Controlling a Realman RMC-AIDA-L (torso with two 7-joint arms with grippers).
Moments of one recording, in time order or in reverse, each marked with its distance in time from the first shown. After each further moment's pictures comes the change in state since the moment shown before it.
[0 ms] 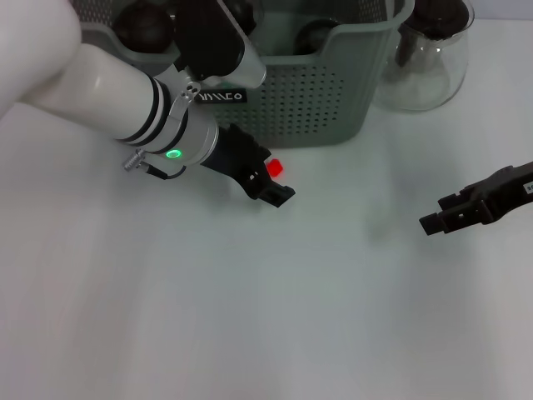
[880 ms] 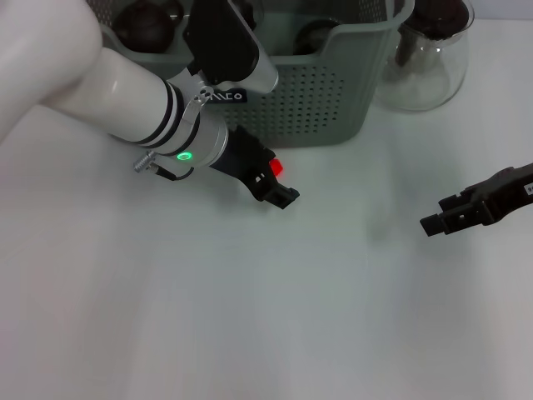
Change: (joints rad) left arm -0.024 -0.001 0.047 -0.034 0.002 -0.046 -0.028; right arm -0.002 0.000 -0.001 0.000 0.000 0.000 0.000
